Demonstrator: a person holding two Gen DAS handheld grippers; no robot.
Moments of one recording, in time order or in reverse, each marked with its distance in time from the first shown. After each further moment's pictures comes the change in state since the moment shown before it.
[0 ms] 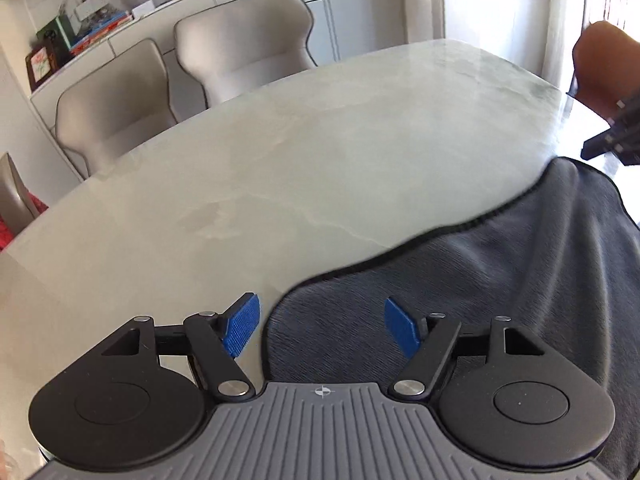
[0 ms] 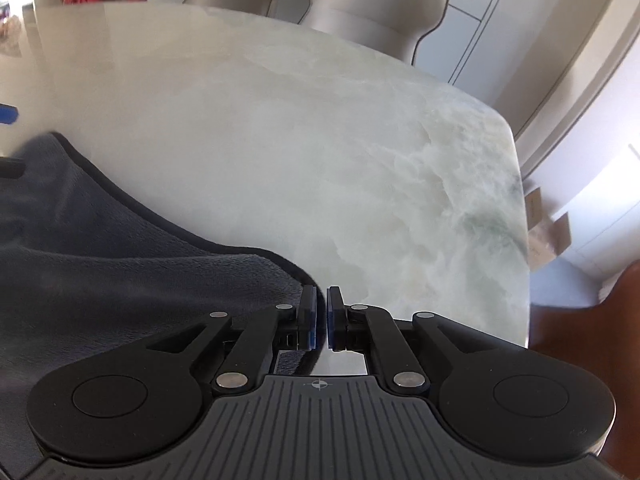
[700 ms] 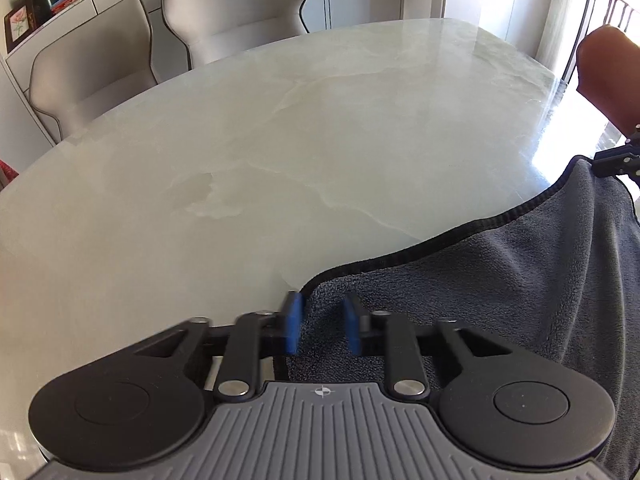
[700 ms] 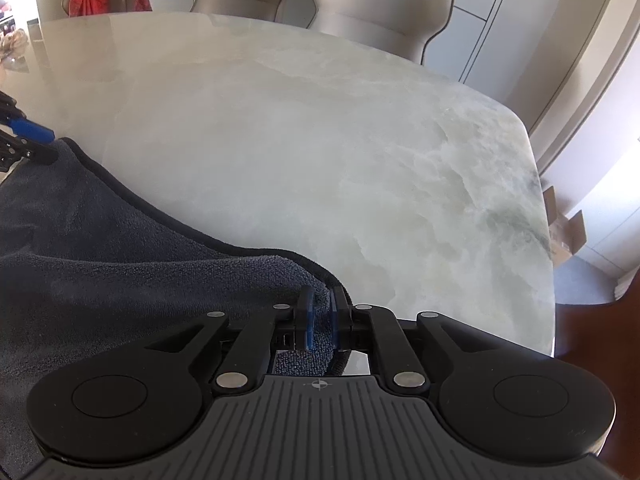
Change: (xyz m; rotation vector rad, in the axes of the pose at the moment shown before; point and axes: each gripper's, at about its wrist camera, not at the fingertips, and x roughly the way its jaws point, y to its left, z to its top) left arm 0.032 0.014 0.010 -0.009 0.081 -0.075; right arm 0.011 0.007 -0.002 0.023 -0.027 0.023
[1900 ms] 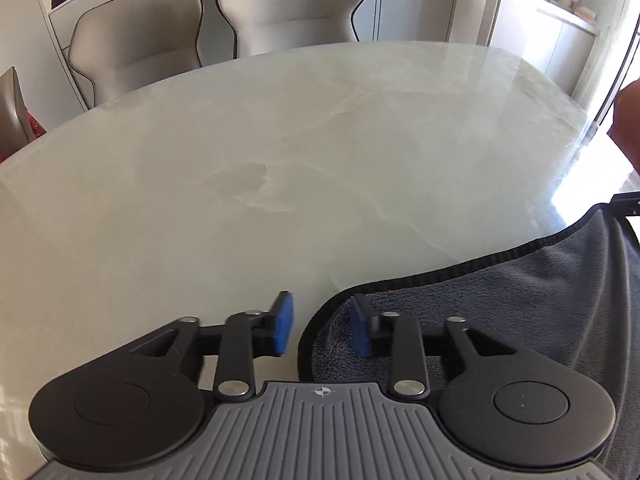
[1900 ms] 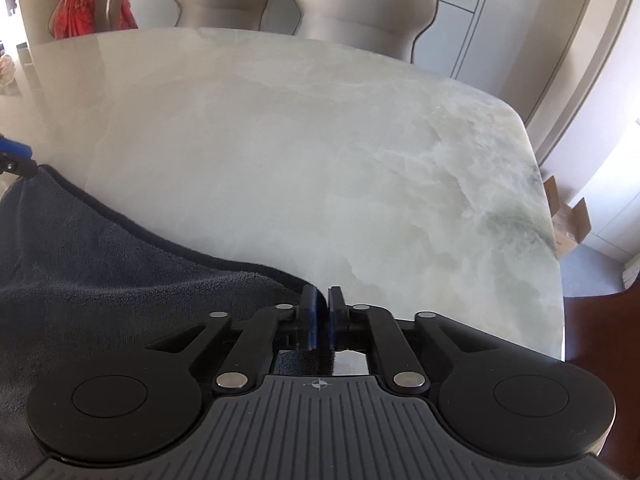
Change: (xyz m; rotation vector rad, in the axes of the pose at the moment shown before) left arm -0.003 0.033 0.002 -0.158 0.015 0.007; right arm 0.009 -0.009 0.010 0.059 -0.010 0.018
